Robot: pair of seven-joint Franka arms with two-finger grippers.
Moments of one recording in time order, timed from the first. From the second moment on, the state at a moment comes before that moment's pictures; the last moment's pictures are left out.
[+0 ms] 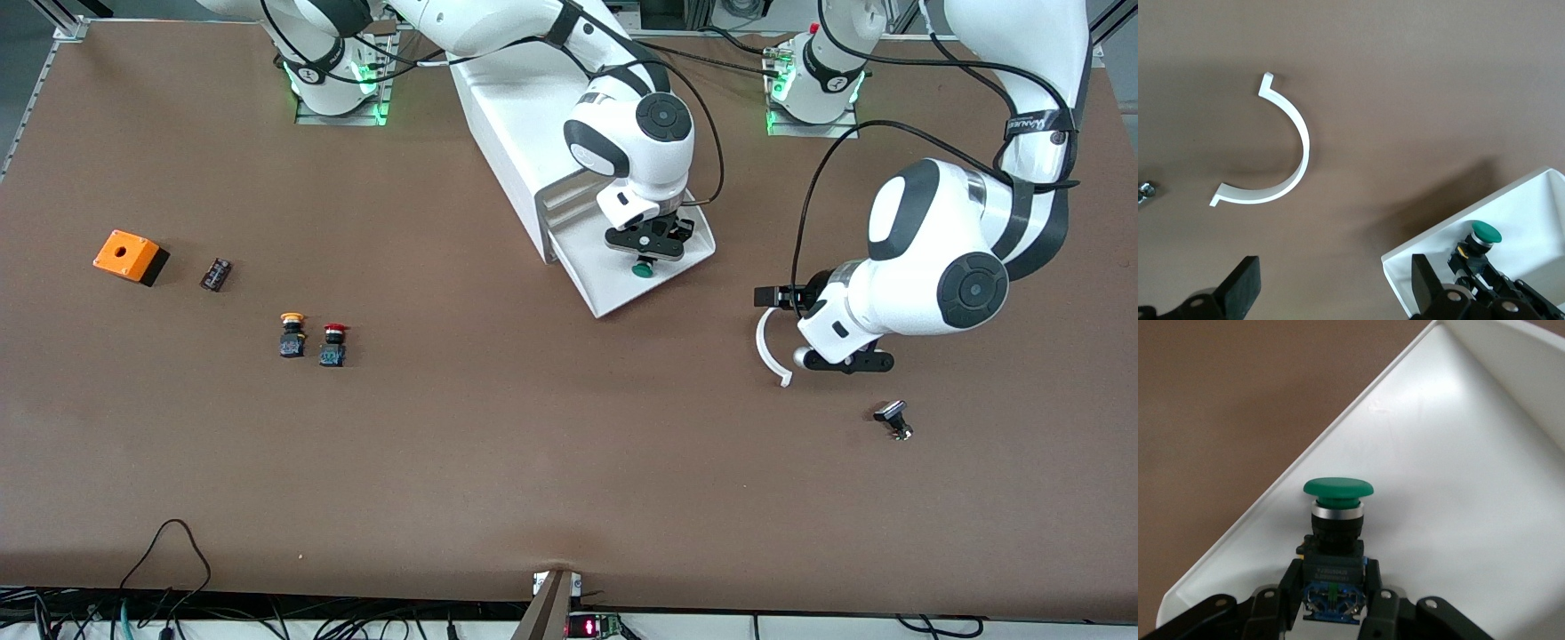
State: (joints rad) left arm -0.11 0.42 -0.13 -1.57 -0.17 1.71 -0.21; right arm 0.93 0.92 0.12 -1.08 -0.10 2.07 1.29
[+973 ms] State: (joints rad) left arm -0.26 0.52 -0.14 -1.72 -0.17 2.02 -0.53; right arm 0.56 0.71 0.05 -1.01 -0.09 1.85 0.46
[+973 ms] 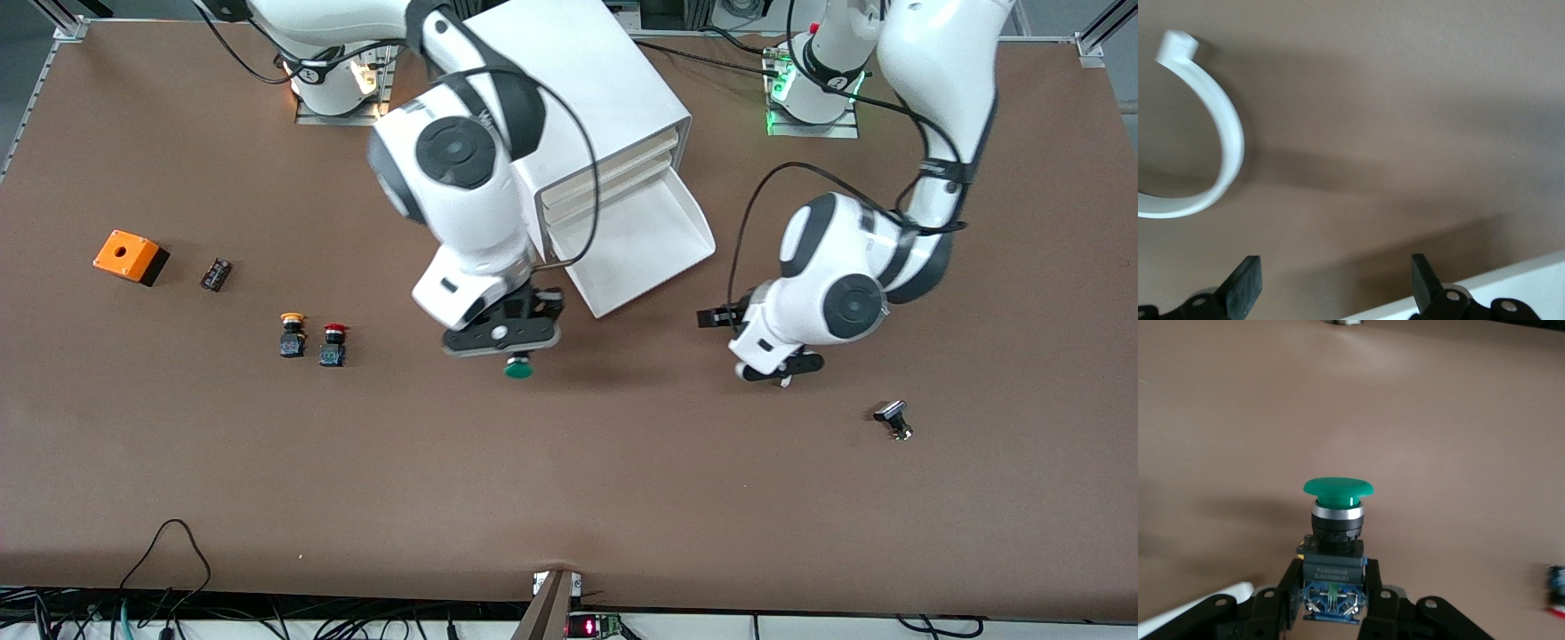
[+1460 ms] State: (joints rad) left arm -0.40 0.52 -0.15 -1.88 -0.17 2.24 -0.77; right arm 0.28 0.65 0.05 -1.36 -0.01 1.96 0.06
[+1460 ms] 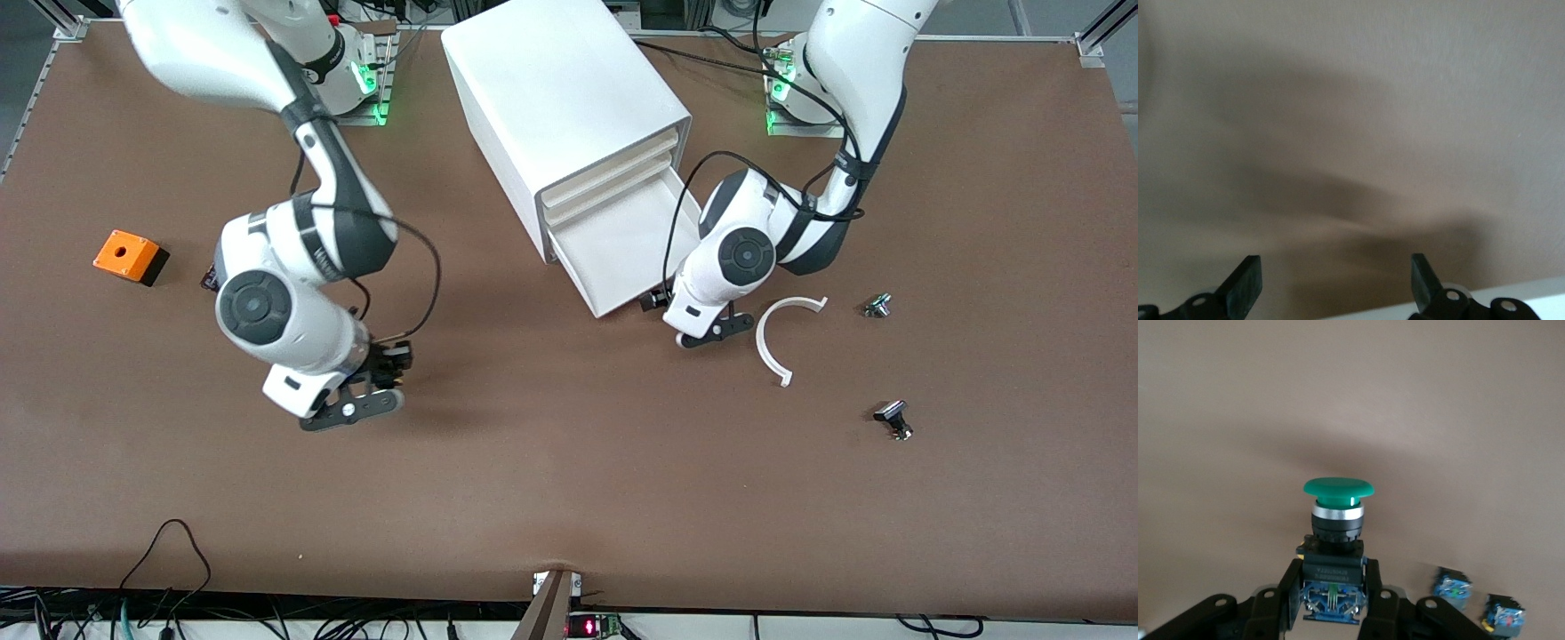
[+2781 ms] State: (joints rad) left arm -0.41 0.51 -0.34 -1.96 -0.27 2.21 -0.82; right arm 0.21 0.58 0.05 -1.71 -0.01 2.27 0.08
